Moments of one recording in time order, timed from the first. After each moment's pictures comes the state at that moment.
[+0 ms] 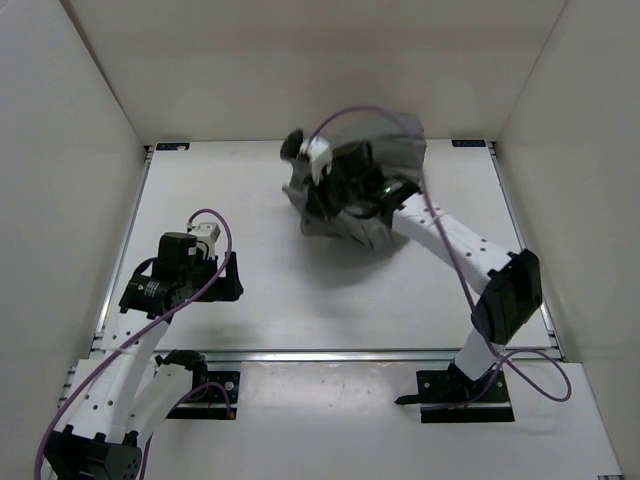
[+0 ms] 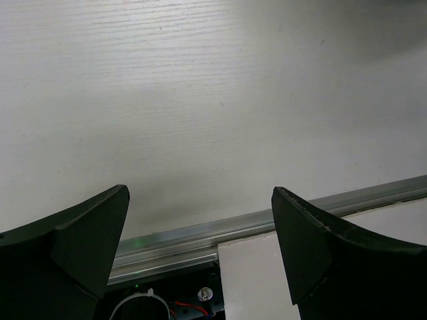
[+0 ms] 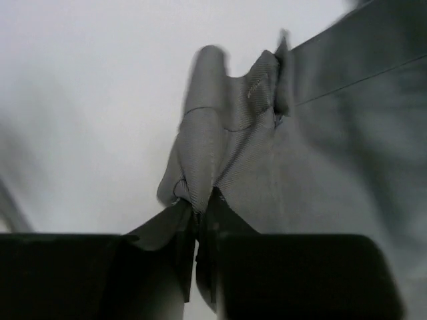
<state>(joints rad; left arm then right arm) -0.21 0.78 0.80 -0.93 0.11 -0.19 0.69 1.68 1.74 -0.51 -0.20 -0.09</state>
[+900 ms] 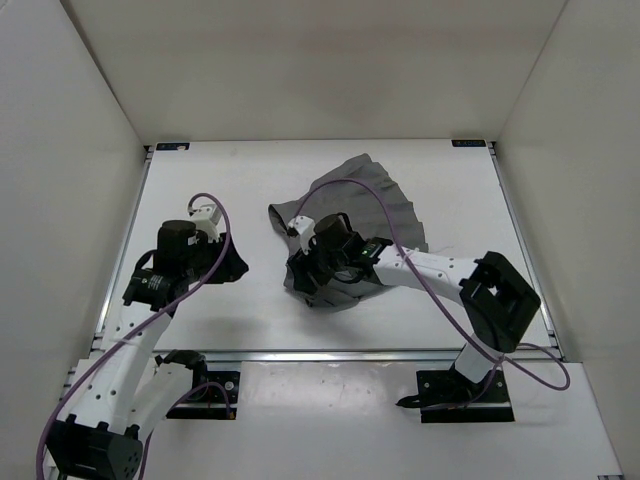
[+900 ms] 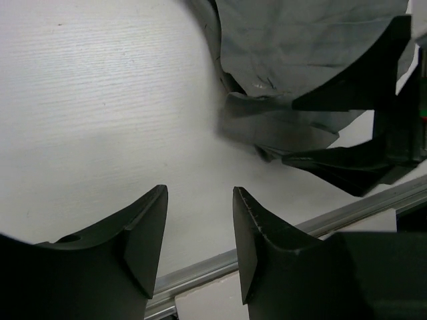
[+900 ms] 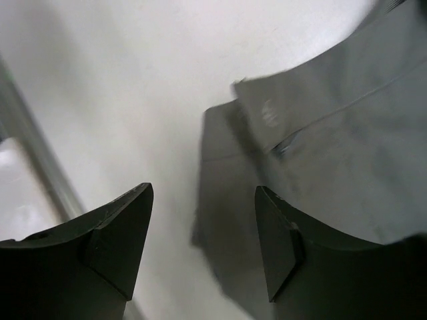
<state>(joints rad) -0.21 0.82 0.80 -0.70 0.25 -0.28 0.89 1.63 1.06 -0.15 -0.28 0.08</state>
